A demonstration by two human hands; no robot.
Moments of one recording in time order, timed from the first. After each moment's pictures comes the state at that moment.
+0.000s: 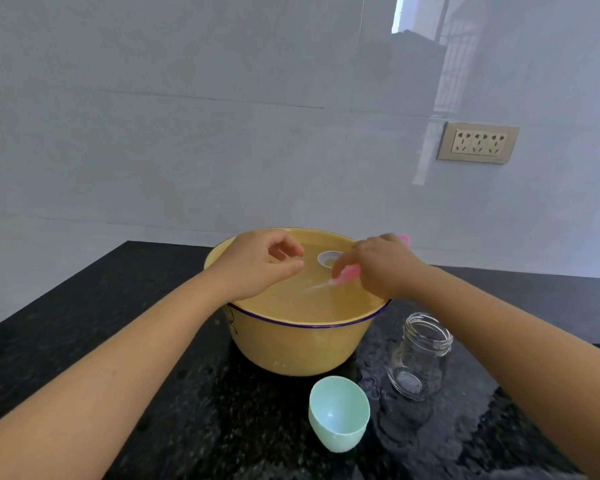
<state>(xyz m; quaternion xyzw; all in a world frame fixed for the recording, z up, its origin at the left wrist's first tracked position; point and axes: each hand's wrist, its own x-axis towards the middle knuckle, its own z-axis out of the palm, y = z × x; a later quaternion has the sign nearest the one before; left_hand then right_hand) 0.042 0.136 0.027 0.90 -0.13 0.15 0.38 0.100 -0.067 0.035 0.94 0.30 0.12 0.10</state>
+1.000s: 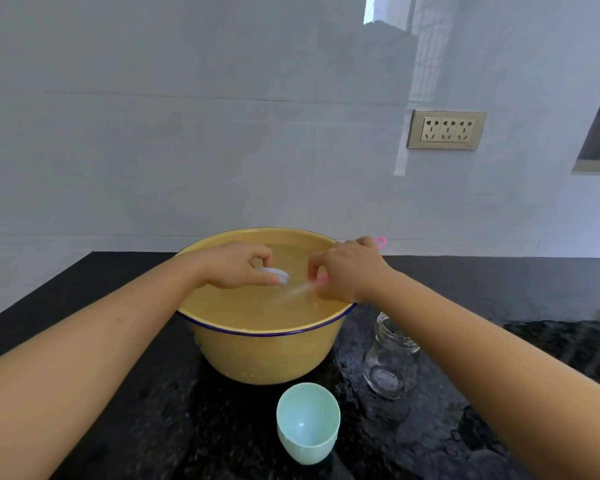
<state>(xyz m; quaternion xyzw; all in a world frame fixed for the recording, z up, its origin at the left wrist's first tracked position) 0.100 0.133 0.025 0.97 -0.14 -0.05 0.20 0.108 -0.069 0.016 0.96 0.24 0.13 0.04</state>
